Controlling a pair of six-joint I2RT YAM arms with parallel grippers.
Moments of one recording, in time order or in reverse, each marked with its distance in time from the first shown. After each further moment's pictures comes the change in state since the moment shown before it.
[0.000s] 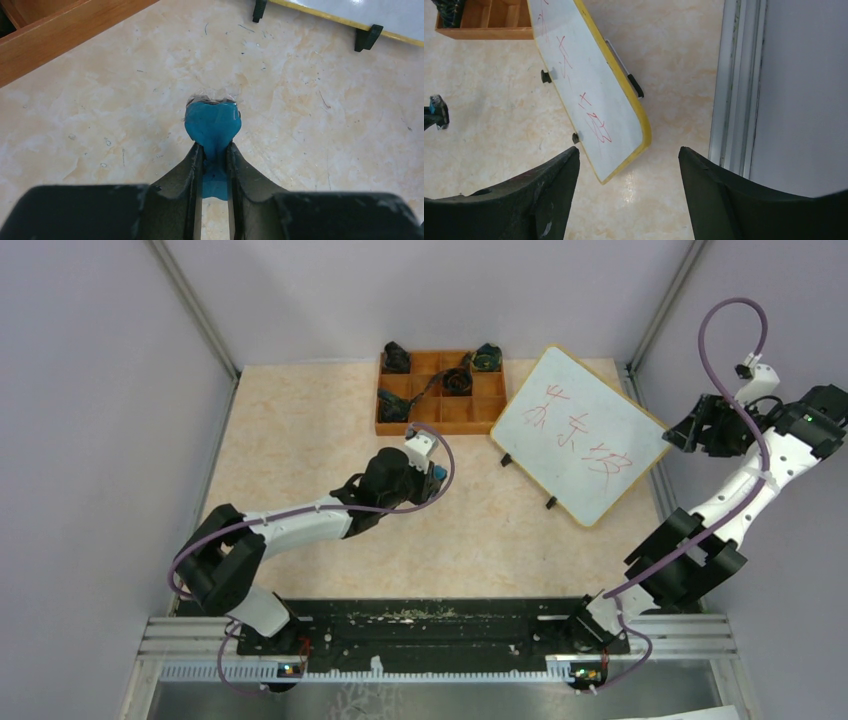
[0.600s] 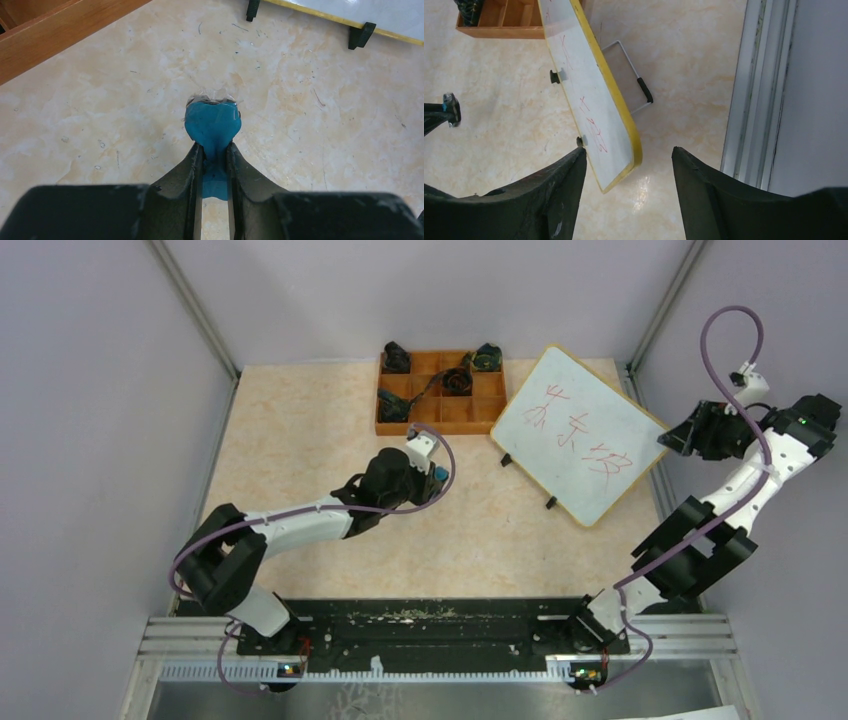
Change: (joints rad) left arm -0.002 0.004 -0.001 0.011 0.032 0.000; right arm -0.008 0.050 -0.070 0.046 -0.085 -0.031
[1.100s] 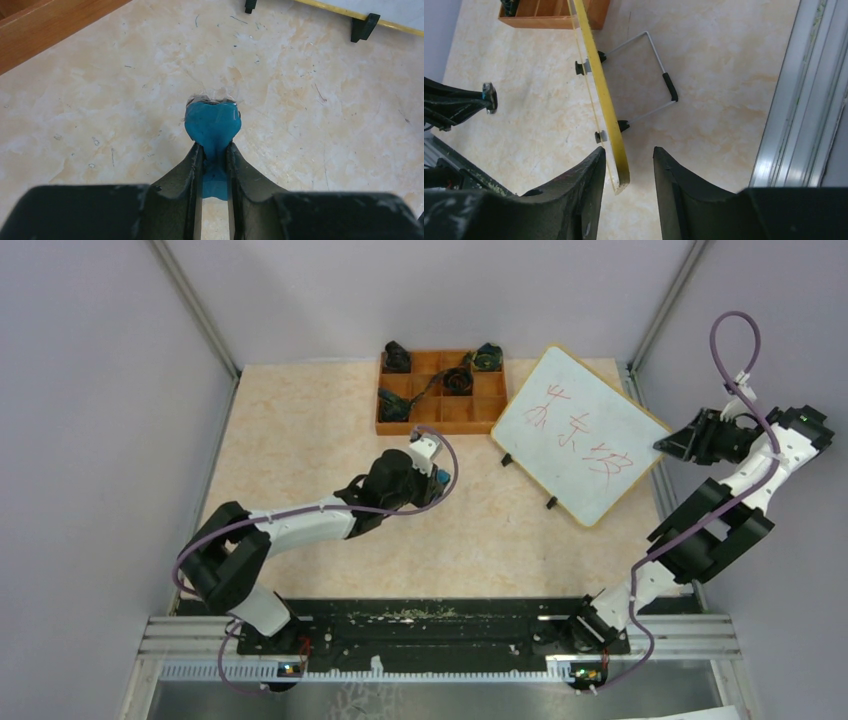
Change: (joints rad) left arm -0.007 0.017 0.000 -0.003 0.000 0.000; right arm -0.005 0.159 0.035 -0.132 -0.117 -0.139
